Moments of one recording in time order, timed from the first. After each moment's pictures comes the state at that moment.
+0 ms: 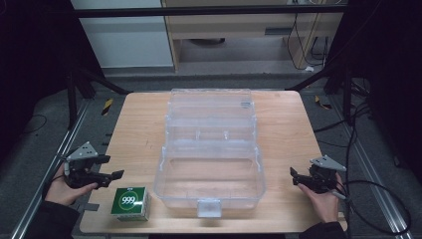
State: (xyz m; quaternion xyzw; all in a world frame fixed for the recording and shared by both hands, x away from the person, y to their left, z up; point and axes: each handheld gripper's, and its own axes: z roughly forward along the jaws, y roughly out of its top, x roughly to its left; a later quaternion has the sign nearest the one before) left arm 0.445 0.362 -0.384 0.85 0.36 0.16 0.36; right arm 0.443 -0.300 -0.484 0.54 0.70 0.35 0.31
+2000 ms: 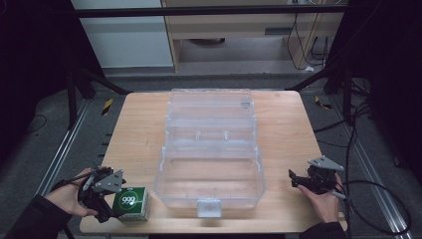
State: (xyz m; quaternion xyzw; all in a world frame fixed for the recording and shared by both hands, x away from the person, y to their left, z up) left arm 0.416 0.310 -0.392 0.98 0.08 0.05 0.17; right arm 0.443 -0.298 -0.487 0.54 0.71 0.33 0.29
